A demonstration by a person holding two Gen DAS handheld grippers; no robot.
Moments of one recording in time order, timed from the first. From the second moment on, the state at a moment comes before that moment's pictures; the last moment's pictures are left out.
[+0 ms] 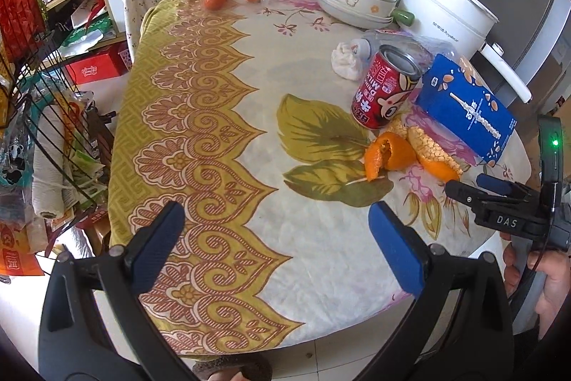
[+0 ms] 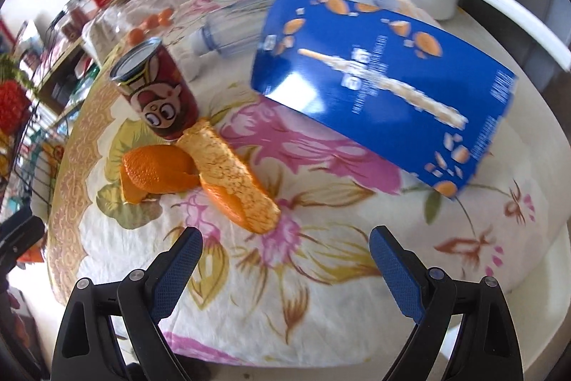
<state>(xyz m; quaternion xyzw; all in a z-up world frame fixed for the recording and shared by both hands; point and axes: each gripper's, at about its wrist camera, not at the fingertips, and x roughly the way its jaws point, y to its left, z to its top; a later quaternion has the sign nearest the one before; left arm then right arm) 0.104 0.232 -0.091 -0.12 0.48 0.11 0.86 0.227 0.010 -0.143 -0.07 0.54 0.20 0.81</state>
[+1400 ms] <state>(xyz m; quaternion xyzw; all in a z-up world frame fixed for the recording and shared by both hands) 0.199 0.162 -0.141 -0.18 0.48 -0.02 0.86 0.214 -0.038 -0.105 -0.10 0.52 0.24 0.82</state>
